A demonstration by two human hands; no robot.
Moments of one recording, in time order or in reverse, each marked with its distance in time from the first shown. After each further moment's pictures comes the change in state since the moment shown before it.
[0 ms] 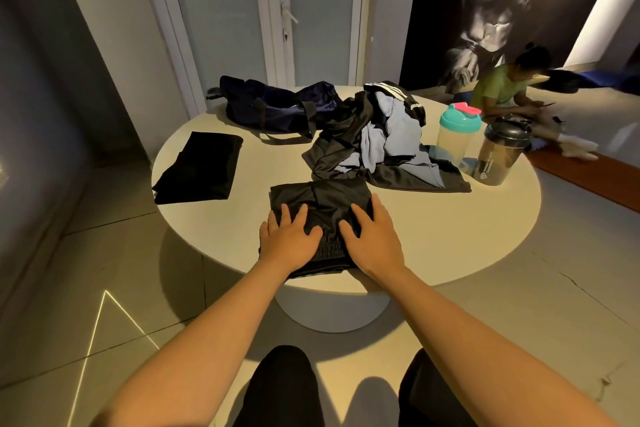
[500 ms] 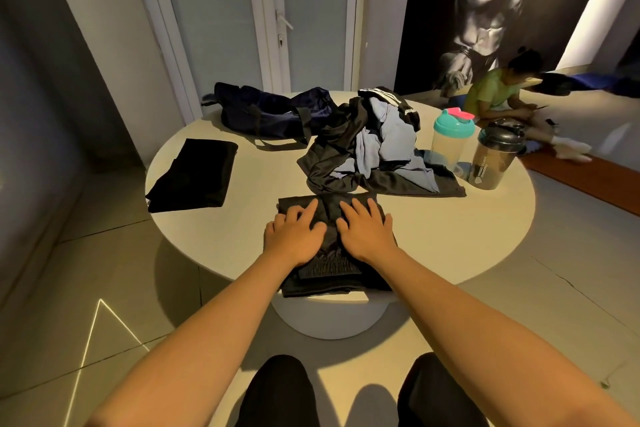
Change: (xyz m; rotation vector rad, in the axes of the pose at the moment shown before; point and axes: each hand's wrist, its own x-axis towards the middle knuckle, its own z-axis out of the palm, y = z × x) left_hand 0.013 0.021 -0.011 0.033 0.012 0.080; right_hand 0.033 -0.009 -0.014 -0.201 -0.232 0.006
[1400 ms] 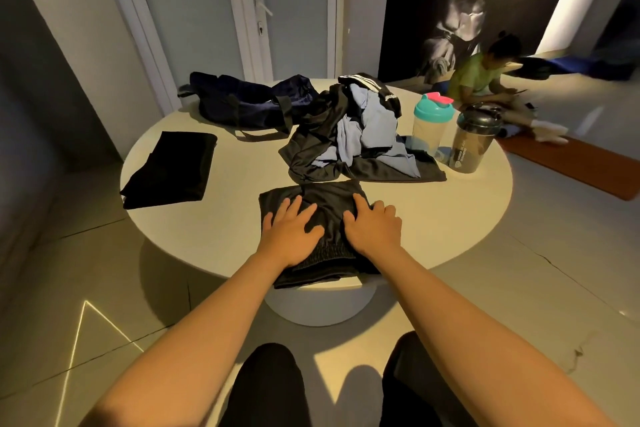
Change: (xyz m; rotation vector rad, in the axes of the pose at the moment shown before) left_hand -0.004 0.010 0.019 0.005 -0.051 0.152; right_hand -0.023 0.030 -0.003 0.006 0.102 0.224
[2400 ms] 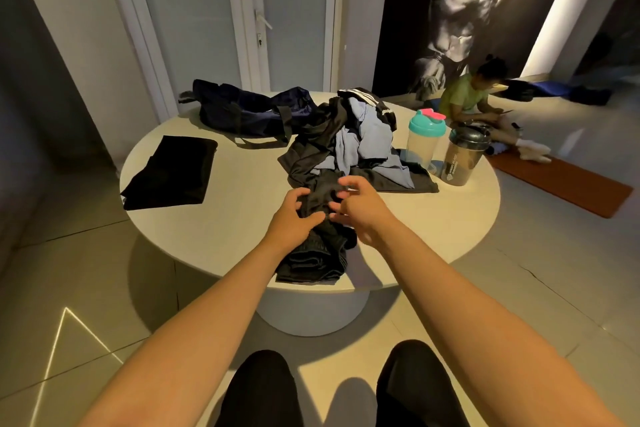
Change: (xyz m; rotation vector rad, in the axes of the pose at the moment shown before) left_hand 0.002 0.010 -0.018 -0.837 0.169 -0.048; right_hand -0.014 -0.043 -0.060 1.274 -0.187 0.067
